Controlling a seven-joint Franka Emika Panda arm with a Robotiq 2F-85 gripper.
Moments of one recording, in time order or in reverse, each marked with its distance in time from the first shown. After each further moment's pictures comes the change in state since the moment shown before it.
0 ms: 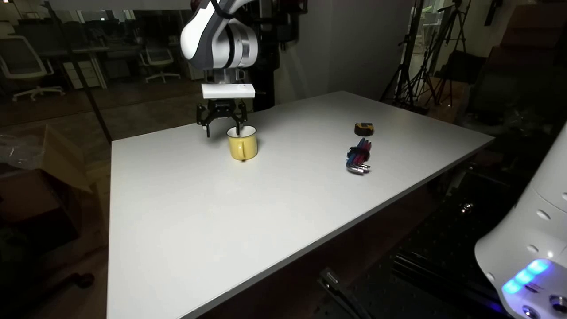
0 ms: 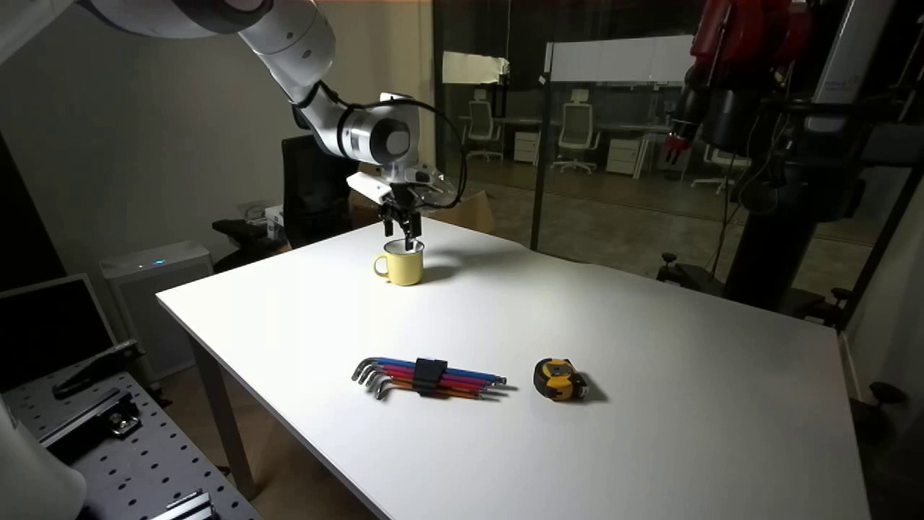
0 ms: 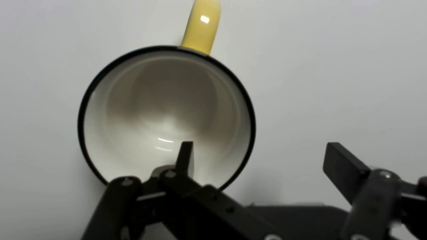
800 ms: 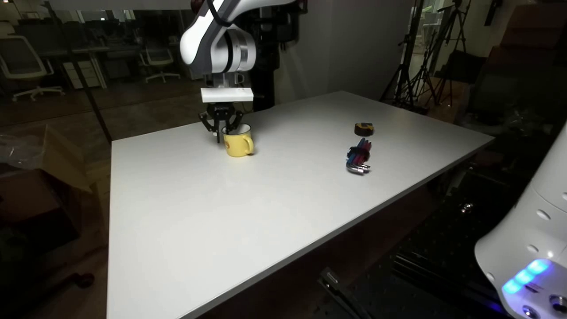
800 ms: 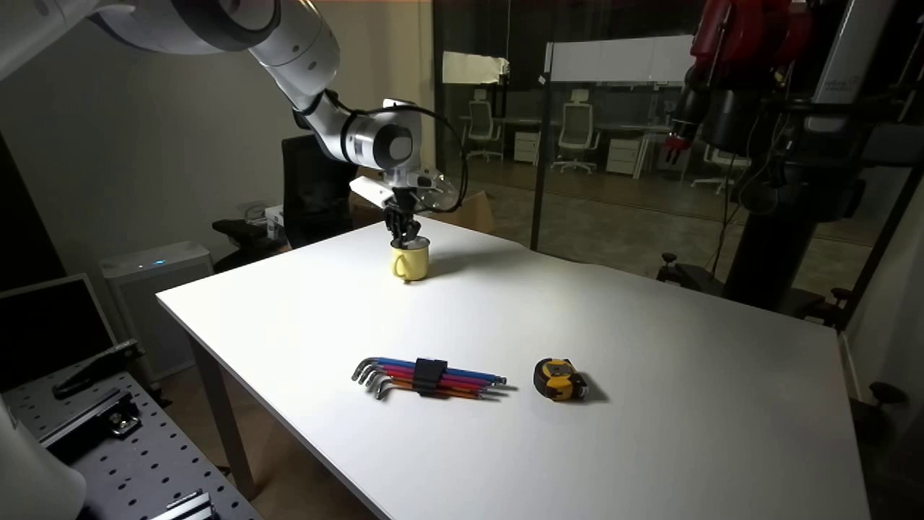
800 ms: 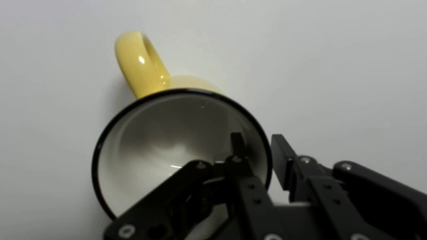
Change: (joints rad) arm 0.000 0.050 0.000 0.061 0.000 -0.016 0.002
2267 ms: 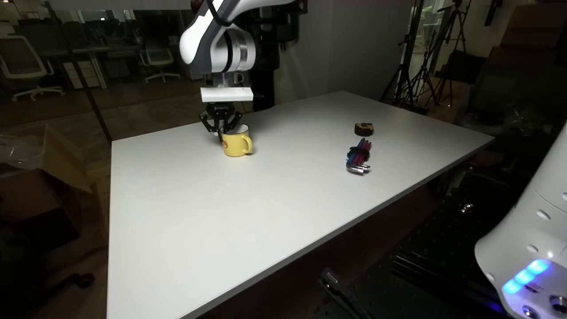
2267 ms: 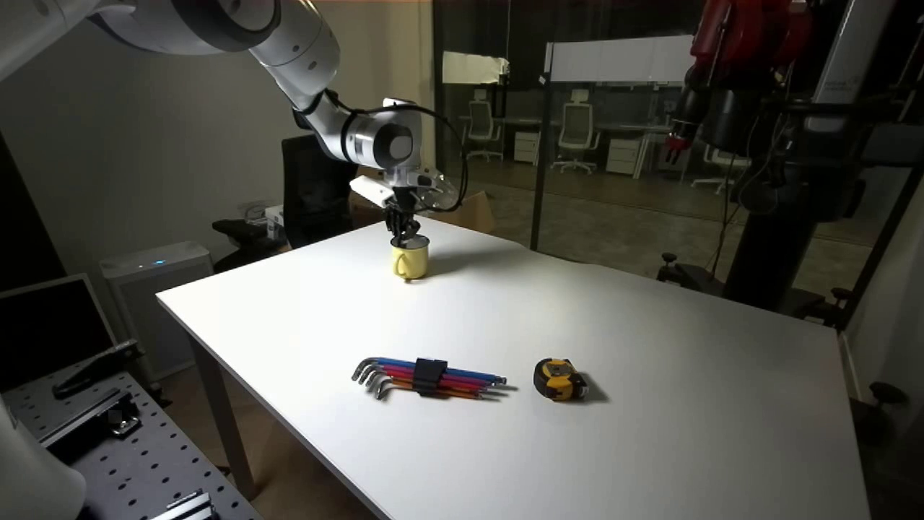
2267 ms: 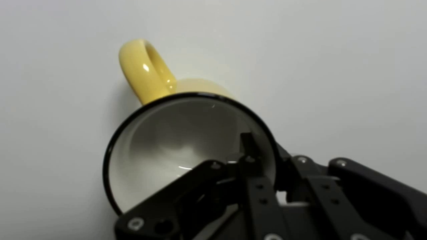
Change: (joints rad) arm 0.001 0.001 0.000 0.005 -0.001 -0.002 -0.002
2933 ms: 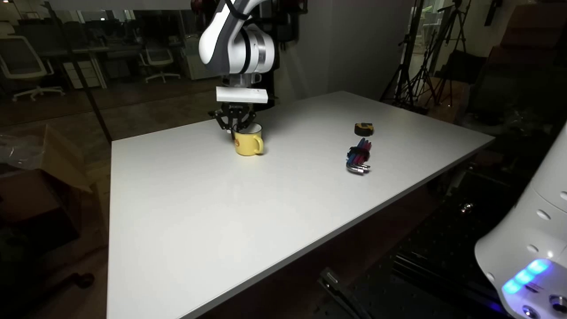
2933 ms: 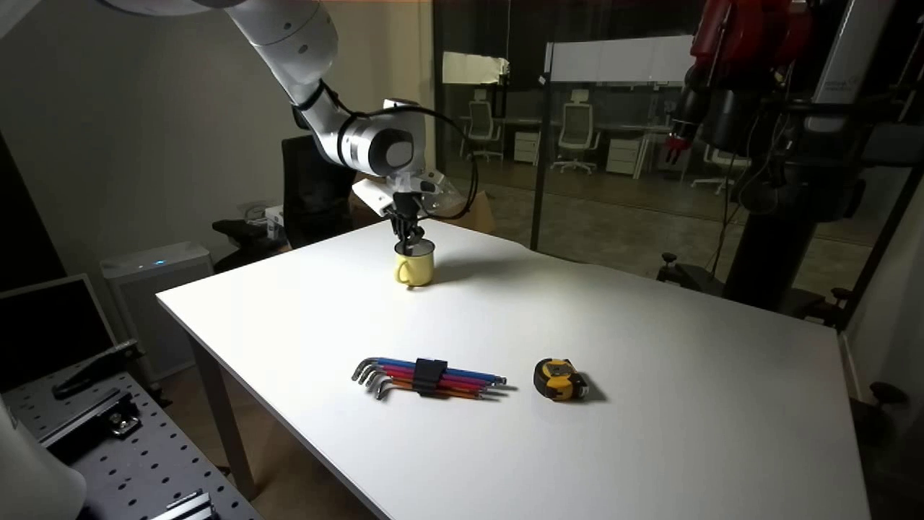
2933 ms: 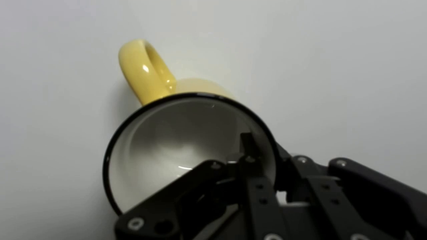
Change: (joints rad) arm -0.038 -0.127 -0.008 -0.252 0.061 0.187 0.014
